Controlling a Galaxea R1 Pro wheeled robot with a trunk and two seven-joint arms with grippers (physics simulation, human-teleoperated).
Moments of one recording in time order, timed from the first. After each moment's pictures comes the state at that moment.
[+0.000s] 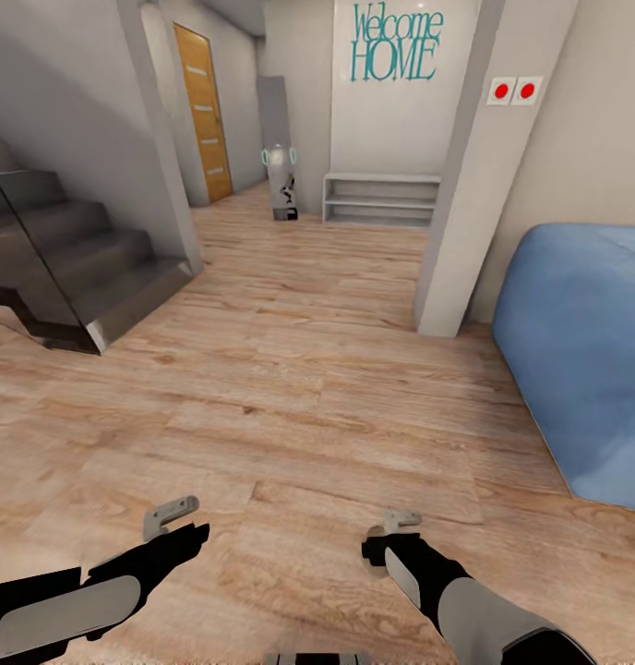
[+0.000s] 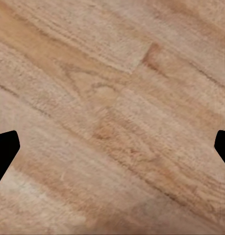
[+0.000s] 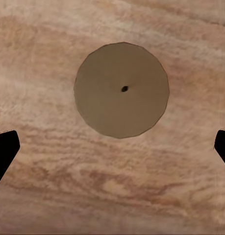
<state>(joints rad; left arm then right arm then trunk) -0.81 0.72 -1.50 -1.62 1.76 -0.27 0.97 -0.72 0.12 0.27 -0.23 -0.25 0.29 -0.19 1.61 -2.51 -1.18</state>
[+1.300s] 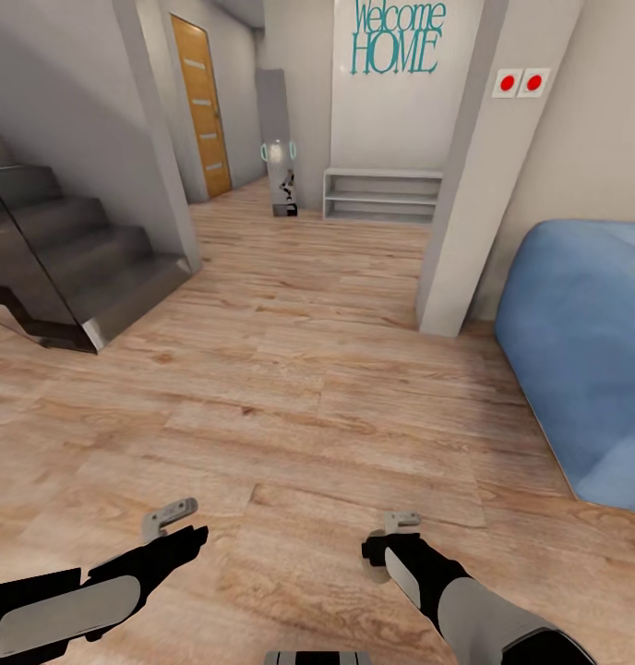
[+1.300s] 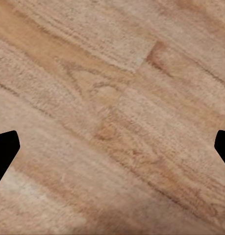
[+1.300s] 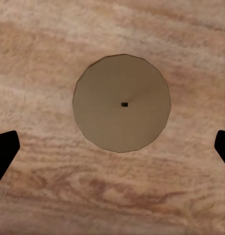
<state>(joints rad) -0.81 0.72 -1.51 -1.61 1.78 -0.27 0.97 -0.72 0.12 0.27 -0.23 -0.25 0.29 -0.19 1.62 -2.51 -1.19</state>
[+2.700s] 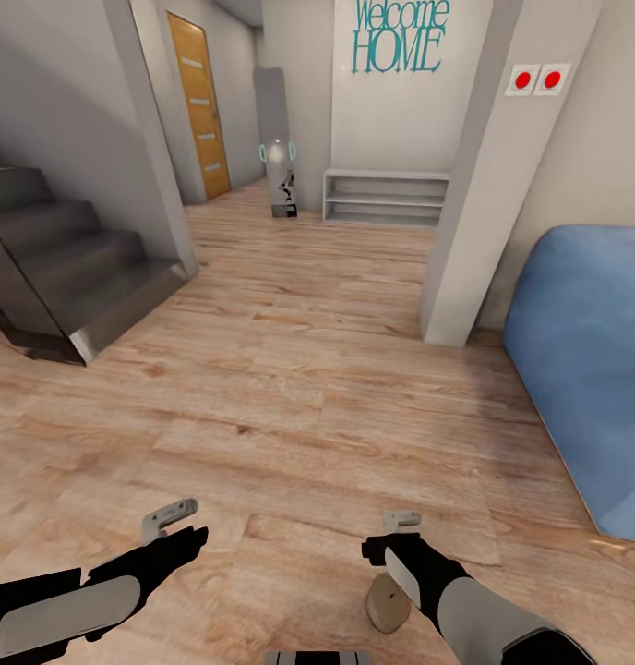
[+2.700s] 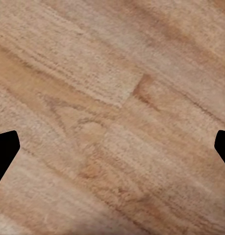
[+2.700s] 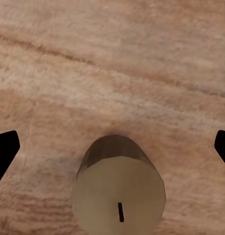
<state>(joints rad) -0.81 0.72 -1.51 -1.61 1.78 -0.27 0.97 -0.72 0.12 0.27 -0.23 -0.25 0.29 -0.19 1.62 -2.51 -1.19</state>
